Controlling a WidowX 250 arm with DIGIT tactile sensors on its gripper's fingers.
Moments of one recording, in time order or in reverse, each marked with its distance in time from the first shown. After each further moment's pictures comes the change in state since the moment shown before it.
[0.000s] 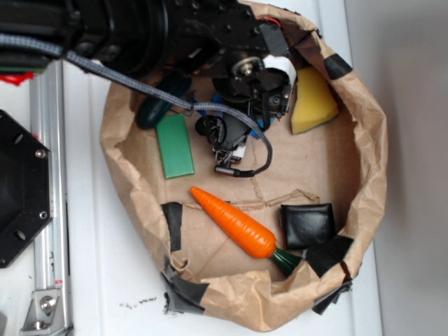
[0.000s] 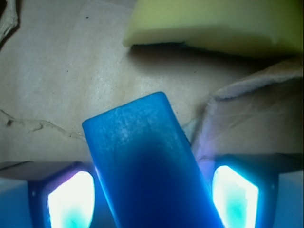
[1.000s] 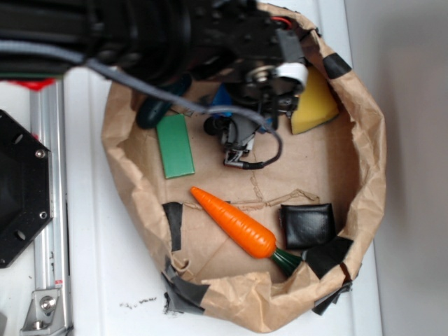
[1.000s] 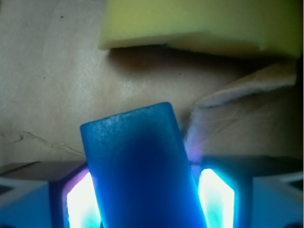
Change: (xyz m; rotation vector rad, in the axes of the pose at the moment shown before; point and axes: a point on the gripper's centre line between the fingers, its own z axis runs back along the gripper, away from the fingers) arm 0.006 -0.003 0.002 0.028 0.015 0.036
